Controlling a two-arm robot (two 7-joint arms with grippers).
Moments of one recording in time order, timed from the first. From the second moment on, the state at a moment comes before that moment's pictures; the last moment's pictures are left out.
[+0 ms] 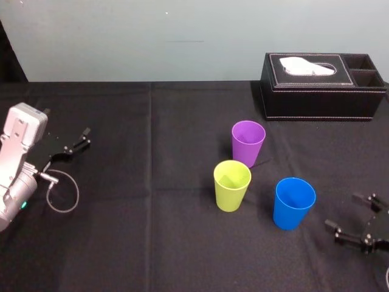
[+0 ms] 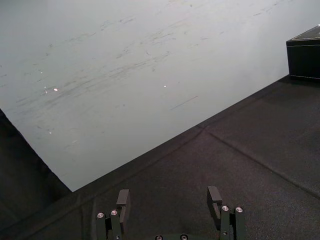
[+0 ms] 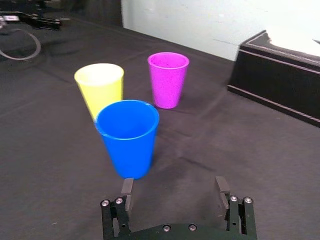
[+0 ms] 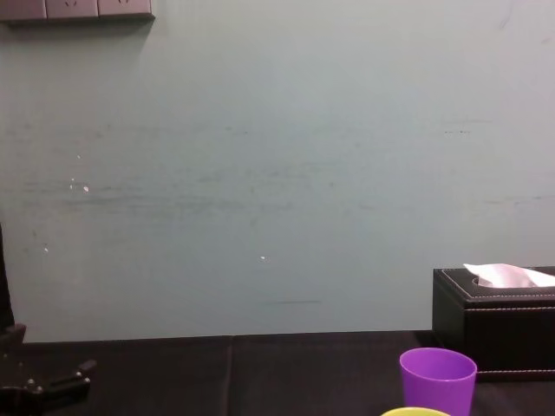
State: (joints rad) left arm -0.20 0.60 0.45 -1.41 -0.25 -0.12 0.03; right arm -0.35 0.91 -0.10 -1.72 0.58 -0.11 0.43
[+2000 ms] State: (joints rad) left arm -0.20 0.60 0.45 -1.41 -0.25 -0.12 0.03; right arm -0.22 0.57 -0.18 -1.68 0.36 -0.08 0.38
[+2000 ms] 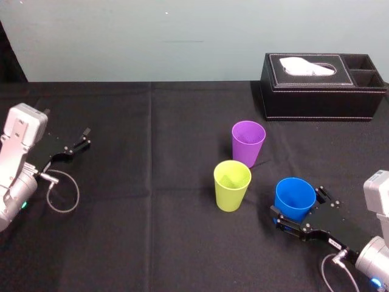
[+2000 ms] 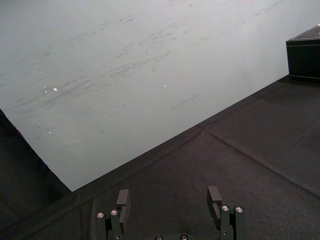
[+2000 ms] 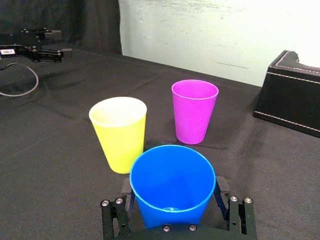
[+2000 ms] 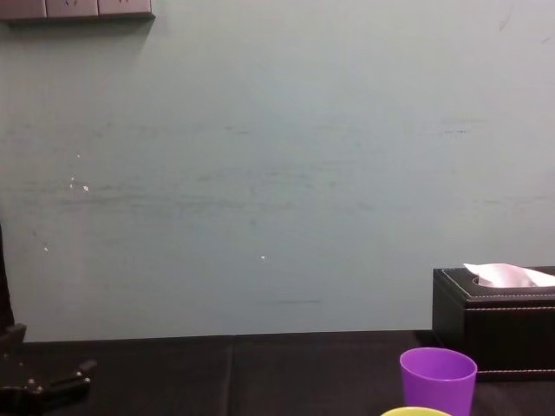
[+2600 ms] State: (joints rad) left arm -0.20 0.60 0.45 -1.41 -0.25 -0.12 0.03; right arm -0.22 0.58 -0.18 -1.68 0.36 -0.08 0.38
